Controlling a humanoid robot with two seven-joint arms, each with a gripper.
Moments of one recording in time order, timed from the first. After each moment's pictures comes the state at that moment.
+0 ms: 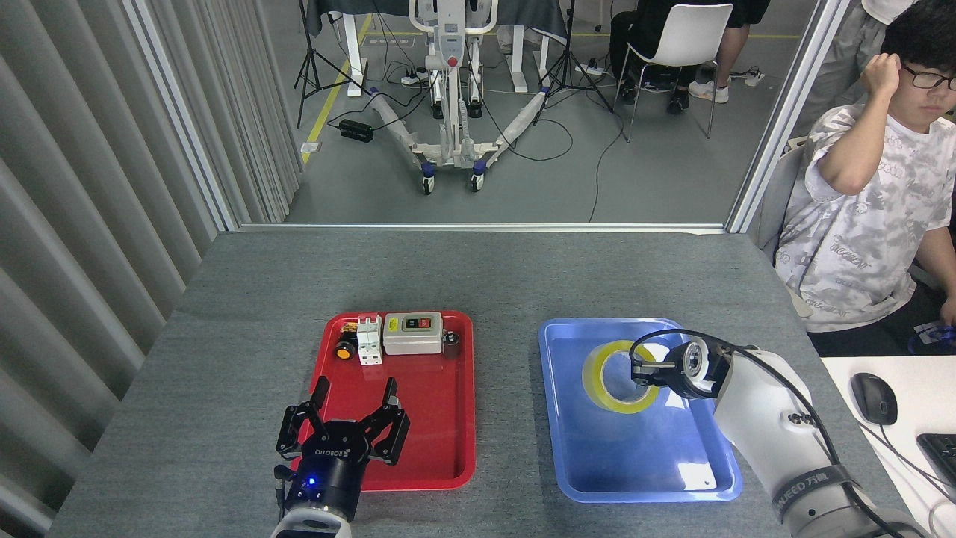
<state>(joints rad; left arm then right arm) -0.05 -0.08 -0.09 -1.51 -1.46 -0.02 0.14 -0.78 -0.22 0.42 -0.67 0.88 0.08 0.86</state>
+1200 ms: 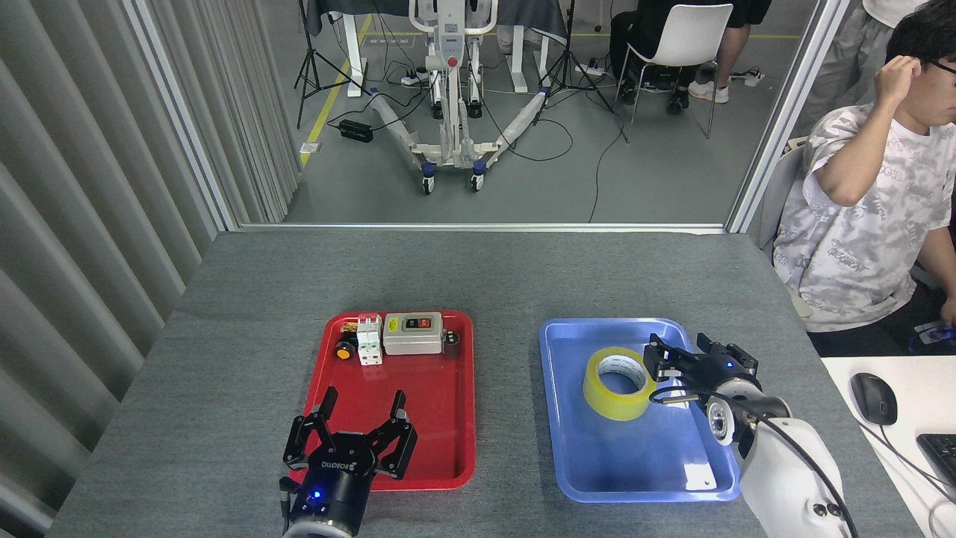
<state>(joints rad) -0.02 -0.07 -0.12 -1.53 -1.45 -0.03 0.15 -0.46 -0.23 0.16 -1.05 1.20 -0.03 0.32</state>
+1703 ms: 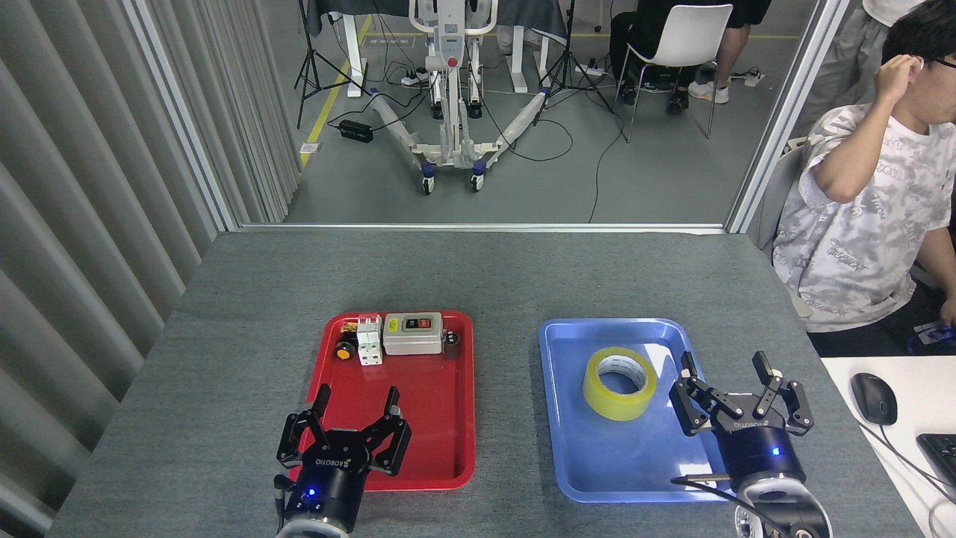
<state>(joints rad) -0.02 -0.07 -0.11 -1.53 -1.45 -0.02 0.15 -0.07 -0.09 -0.11 -1.52 1.41 -0.08 -0.03</state>
